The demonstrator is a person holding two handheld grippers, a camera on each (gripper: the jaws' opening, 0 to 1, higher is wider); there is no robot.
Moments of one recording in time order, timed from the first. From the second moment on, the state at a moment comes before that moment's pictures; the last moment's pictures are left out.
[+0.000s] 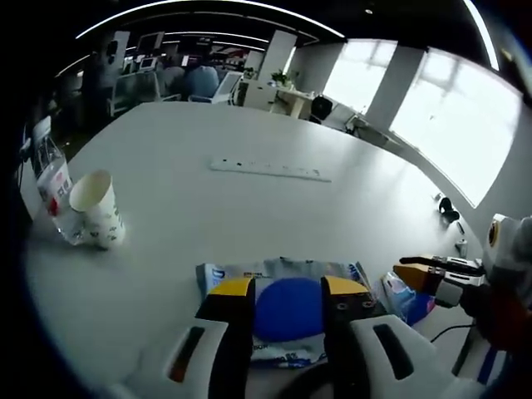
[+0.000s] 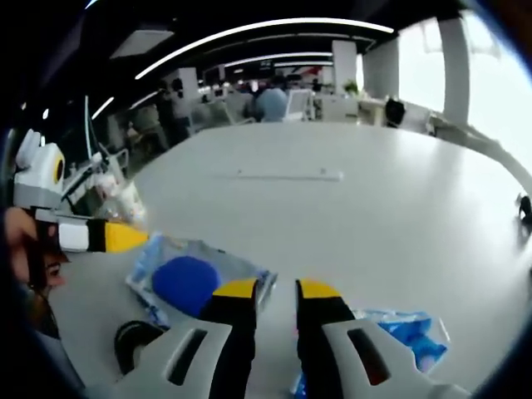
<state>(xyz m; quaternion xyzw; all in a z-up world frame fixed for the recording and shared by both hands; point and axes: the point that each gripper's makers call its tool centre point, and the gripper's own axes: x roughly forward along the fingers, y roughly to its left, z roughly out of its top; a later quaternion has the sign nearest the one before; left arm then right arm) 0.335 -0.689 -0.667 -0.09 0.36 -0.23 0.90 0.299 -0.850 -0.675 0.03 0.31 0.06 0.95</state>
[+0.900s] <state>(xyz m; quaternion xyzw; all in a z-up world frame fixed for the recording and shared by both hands) 0.337 -0.643 -0.688 -0.07 0.37 -0.20 0.90 0.300 -0.830 -0.686 0.05 0.33 0.07 0.94</state>
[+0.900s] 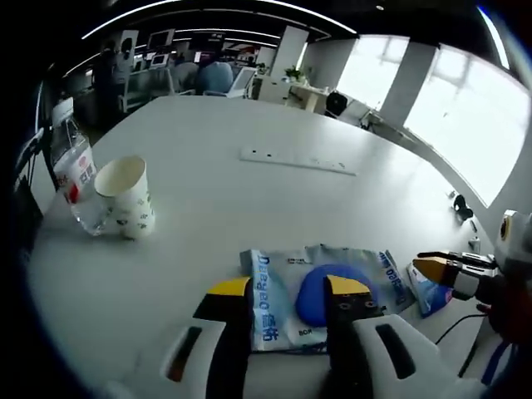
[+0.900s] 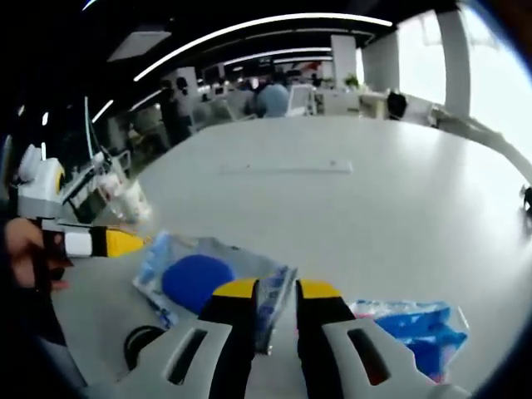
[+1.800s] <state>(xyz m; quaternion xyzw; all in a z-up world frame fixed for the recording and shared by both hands) 0.329 -0.632 -0.719 -0.08 0.41 -0.18 0.89 0.287 -0.826 -0.705 0.08 0.35 0.06 0.93</state>
